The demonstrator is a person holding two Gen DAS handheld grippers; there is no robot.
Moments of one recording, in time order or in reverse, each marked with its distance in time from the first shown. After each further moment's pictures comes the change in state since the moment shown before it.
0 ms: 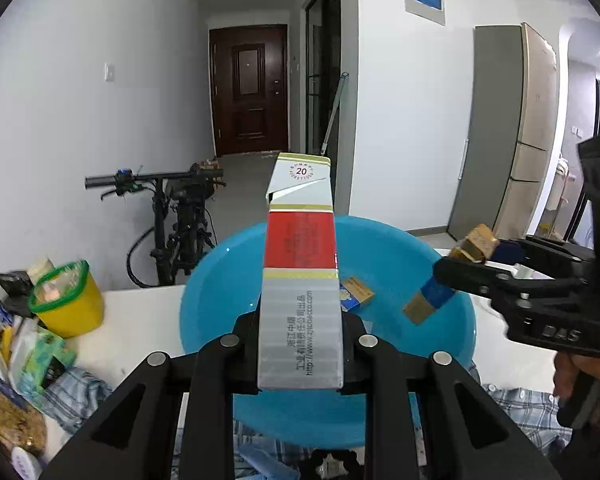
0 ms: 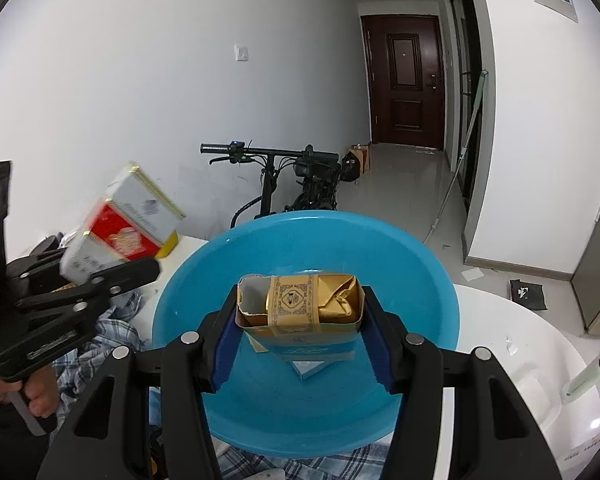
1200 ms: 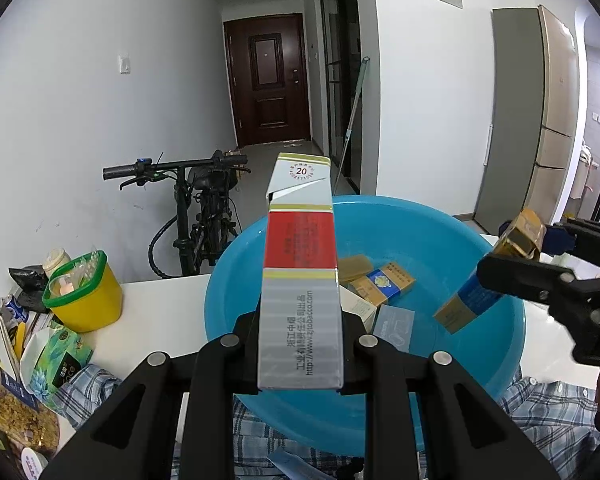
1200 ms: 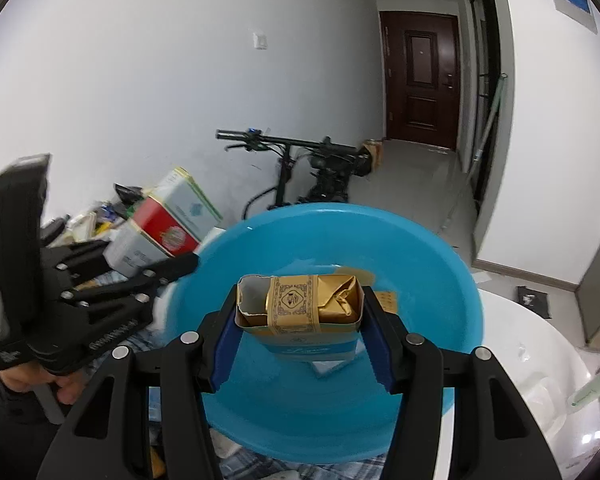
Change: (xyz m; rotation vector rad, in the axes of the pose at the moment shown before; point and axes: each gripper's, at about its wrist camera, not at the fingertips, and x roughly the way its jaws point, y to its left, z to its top) left arm 0.021 0.006 -0.014 0.035 0.030 0.111; right arm 0.008 0.022 0.000 -0.047 0.014 0.061
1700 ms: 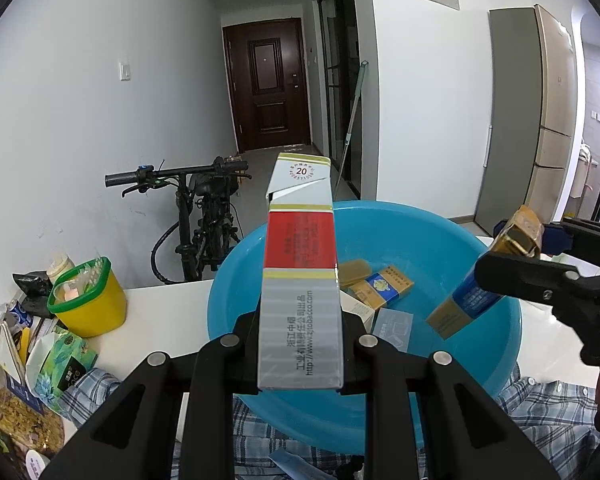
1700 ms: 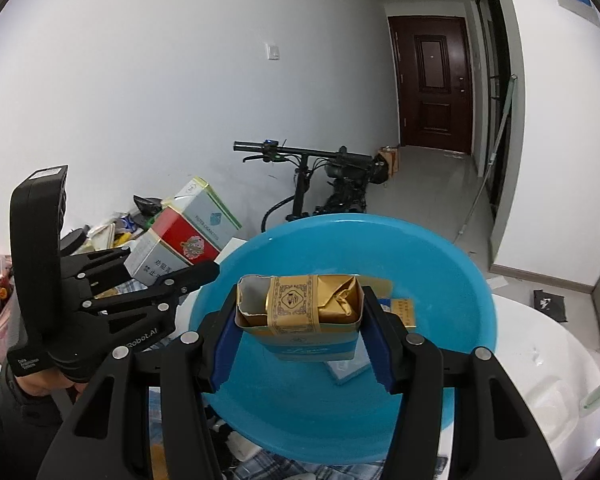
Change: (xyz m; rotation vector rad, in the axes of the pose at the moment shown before) left arm -0.011 -0.003 0.003 0.011 -0.018 0.005; right arm -0.001 0.002 0.003 0.007 -0.010 0.038
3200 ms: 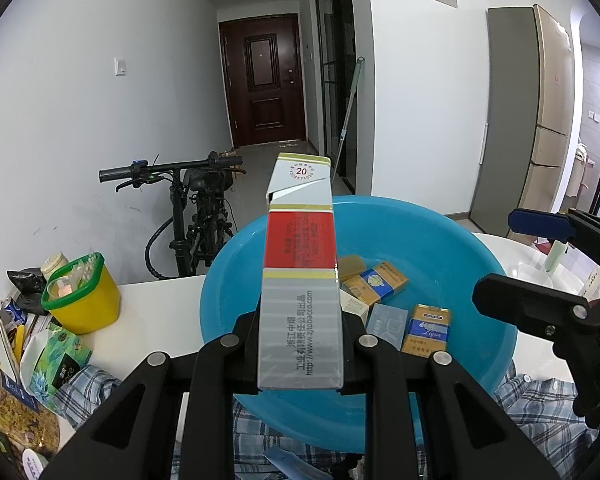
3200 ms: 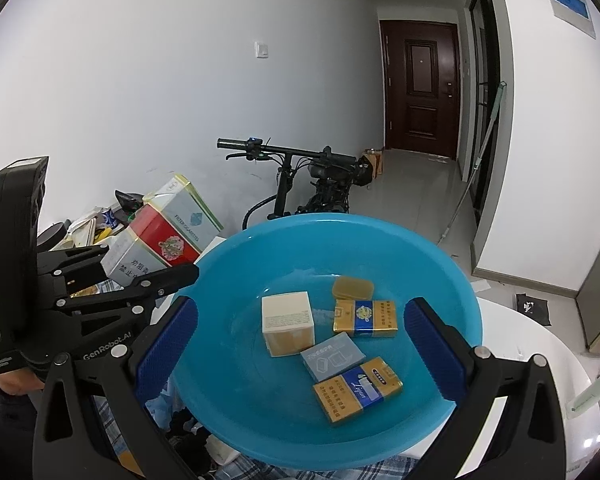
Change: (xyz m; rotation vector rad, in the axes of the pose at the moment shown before) left arm -0.001 -0.003 -0.001 -0.008 0.017 -0.021; right arm 0.010 -0.003 -0.004 -0.024 -0.006 -0.065
